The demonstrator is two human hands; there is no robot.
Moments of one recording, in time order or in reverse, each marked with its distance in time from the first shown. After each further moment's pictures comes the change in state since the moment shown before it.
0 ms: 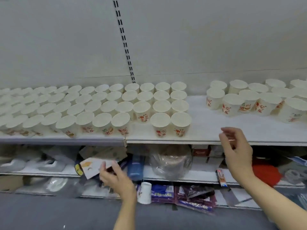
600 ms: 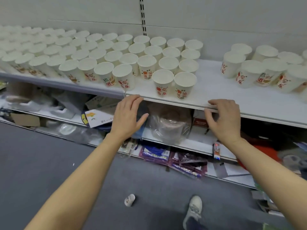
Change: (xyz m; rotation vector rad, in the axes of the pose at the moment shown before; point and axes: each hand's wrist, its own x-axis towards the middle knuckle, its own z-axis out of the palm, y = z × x) left_hand 0.019 0.010 0.019 0.964 -0.629 1.162; right_hand 0.023 0.059 0.014 -0.513 -0.286 -0.510
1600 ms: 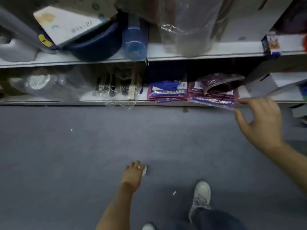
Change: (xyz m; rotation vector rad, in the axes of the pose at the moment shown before) left_hand -0.564 -0.088 0.264 0.082 -1.216 -0.037; right_hand -0.370 -0.008 0.185 -0.178 -0.128 0.187
